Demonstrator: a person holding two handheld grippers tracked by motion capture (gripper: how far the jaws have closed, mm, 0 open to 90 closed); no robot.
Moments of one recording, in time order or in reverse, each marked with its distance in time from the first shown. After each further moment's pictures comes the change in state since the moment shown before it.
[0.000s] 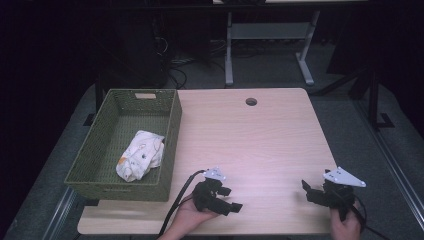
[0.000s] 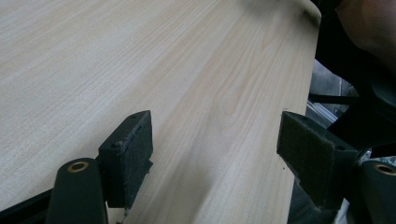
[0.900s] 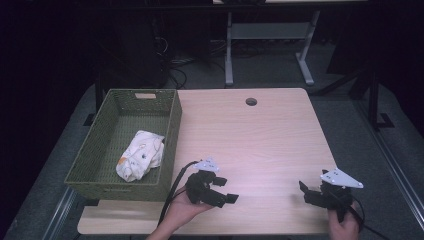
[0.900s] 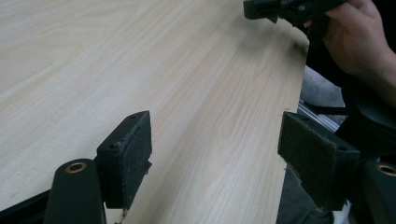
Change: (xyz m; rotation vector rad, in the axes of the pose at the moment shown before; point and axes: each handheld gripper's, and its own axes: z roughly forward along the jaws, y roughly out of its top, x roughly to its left) left arm -0.003 0.021 -0.036 -0.075 0.011 0.033; right arm 0.009 0.004 -0.004 -0.010 0.013 -0.028
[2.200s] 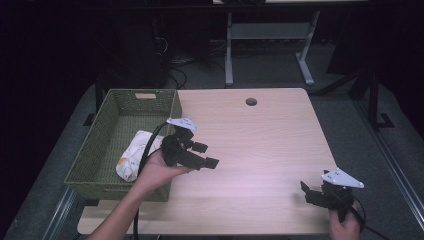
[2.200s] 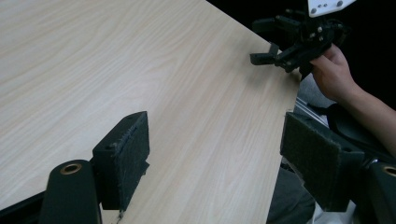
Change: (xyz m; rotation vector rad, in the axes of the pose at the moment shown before) left arm 0.026 0.077 -0.089 0.029 0.036 0.008; right arm -0.004 -0.003 0.001 0.014 -0.010 0.013
